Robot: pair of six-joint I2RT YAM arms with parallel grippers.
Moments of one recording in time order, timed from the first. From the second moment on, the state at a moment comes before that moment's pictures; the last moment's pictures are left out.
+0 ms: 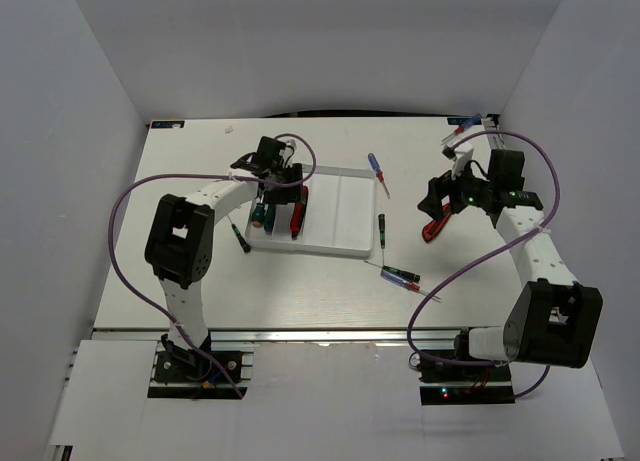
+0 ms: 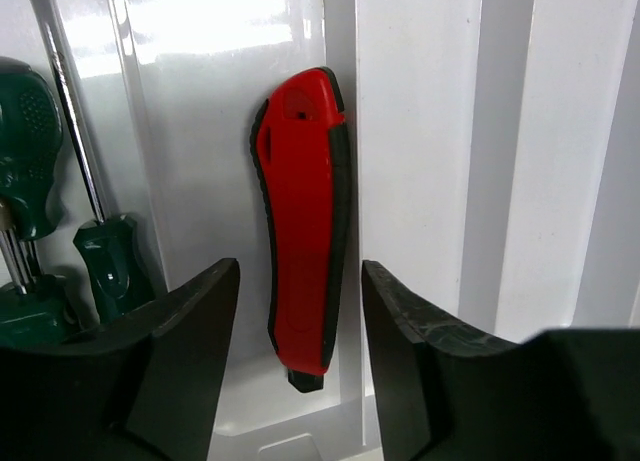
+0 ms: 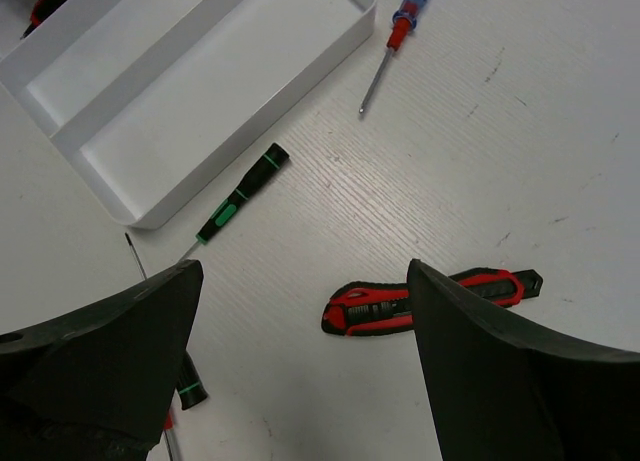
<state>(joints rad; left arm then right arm) -0.40 1.95 1.42 -0.40 0.13 -0.34 -0.06 1.33 1.02 -0.43 -0.72 -0.48</state>
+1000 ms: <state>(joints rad) -0.36 1.10 0.87 -0.45 -0.22 -0.48 -0.05 1.84 1.16 -0.38 -0.01 0.20</state>
